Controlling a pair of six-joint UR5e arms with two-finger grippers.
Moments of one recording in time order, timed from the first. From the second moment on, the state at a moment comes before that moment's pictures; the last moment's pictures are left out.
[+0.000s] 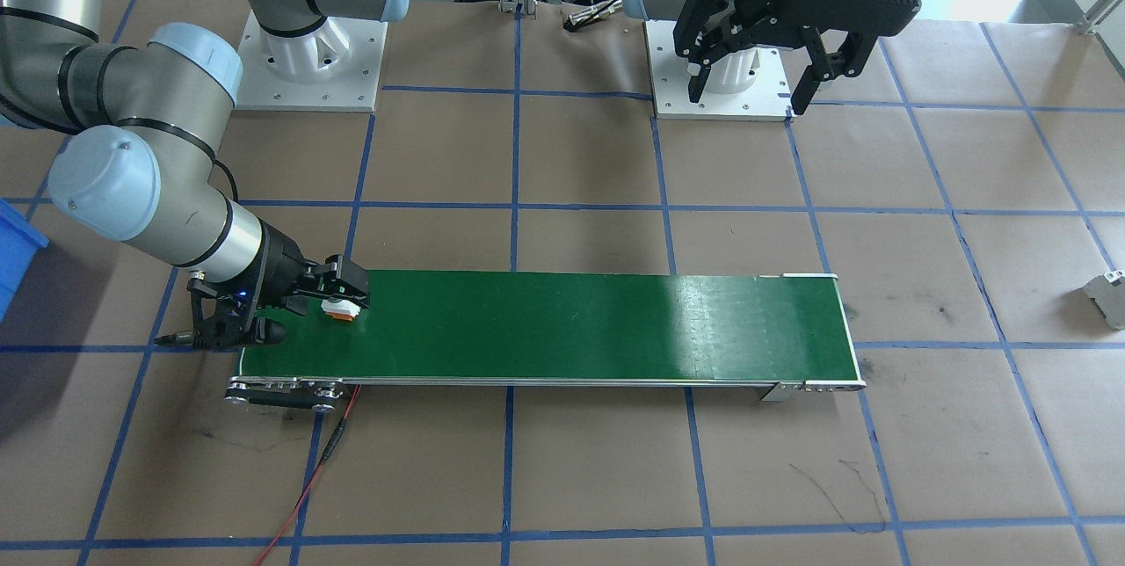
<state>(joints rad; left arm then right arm) -1.62 -1.53 -1.42 -1.65 1.52 0.01 1.47 -1.30 1.79 -1.94 -1.27 -0.10</state>
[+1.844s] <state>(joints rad) -1.62 -1.53 -1.42 -1.65 1.52 0.04 1.46 -1.27 1.63 -1.80 -1.68 -0.33</state>
